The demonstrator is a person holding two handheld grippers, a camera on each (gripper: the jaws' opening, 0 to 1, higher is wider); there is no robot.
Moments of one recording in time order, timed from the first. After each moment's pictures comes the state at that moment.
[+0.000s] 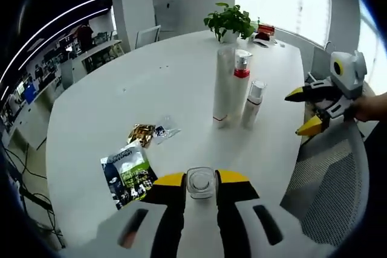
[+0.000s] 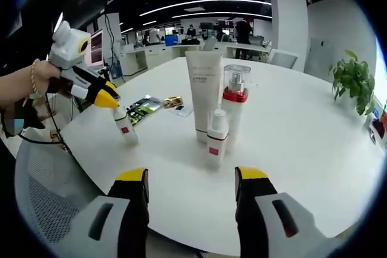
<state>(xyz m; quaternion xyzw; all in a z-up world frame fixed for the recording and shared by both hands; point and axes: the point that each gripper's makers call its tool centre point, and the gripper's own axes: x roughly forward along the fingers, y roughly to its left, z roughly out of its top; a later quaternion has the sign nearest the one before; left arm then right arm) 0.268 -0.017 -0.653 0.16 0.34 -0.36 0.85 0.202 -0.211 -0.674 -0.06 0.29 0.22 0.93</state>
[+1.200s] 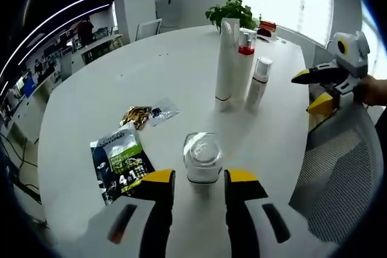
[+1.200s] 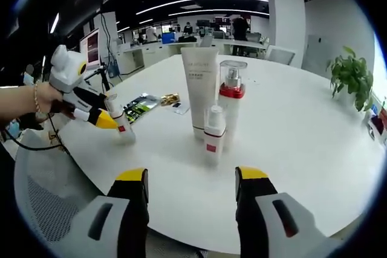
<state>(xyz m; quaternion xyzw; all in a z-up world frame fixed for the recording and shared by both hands) 0.259 -0.009 -0.703 0.15 0.35 -0.36 0.85 0.203 -0.215 -0.679 -0.05 0.30 0.21 0.93</state>
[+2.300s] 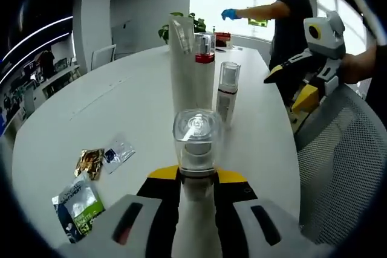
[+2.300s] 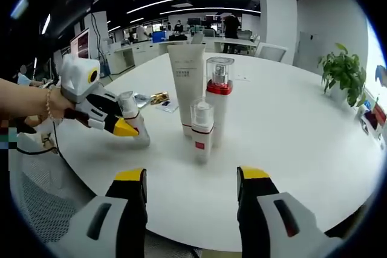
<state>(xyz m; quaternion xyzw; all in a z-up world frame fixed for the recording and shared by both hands) 0.281 -0.091 -0.720 0.15 0.26 -0.52 0.80 0.206 -0.228 -0.682 -0.05 0.30 0.17 0.94</state>
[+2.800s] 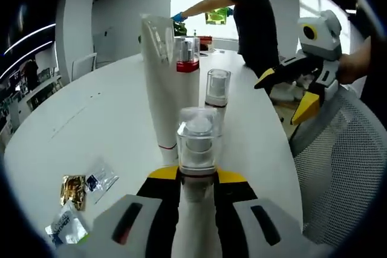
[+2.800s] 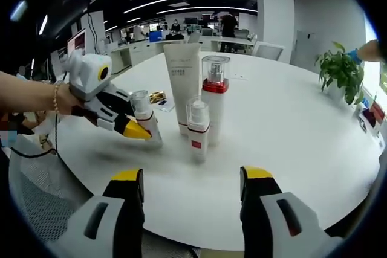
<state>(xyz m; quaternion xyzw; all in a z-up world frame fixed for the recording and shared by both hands) 0.285 -0.127 -0.721 0.16 0.24 -0.58 0.76 0.206 -0.232 -0.682 -0.05 0.31 0.16 0.94</state>
